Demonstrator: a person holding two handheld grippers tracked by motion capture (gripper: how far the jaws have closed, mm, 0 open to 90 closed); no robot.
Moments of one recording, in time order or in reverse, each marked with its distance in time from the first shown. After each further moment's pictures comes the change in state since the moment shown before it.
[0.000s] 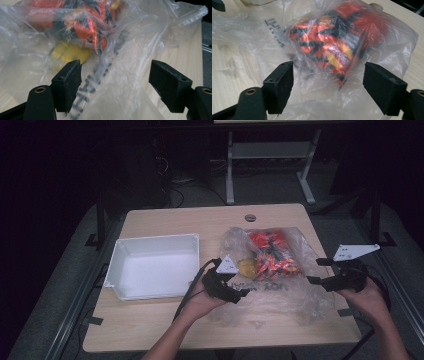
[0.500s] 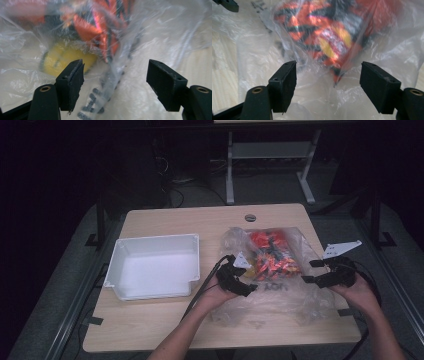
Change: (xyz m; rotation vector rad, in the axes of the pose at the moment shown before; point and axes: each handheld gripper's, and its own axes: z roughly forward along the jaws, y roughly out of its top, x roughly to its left) left arm 0.014 0.005 0.050 0.064 0.007 -0.015; right arm -0.018 -0.009 0.033 0.106 0.031 0.030
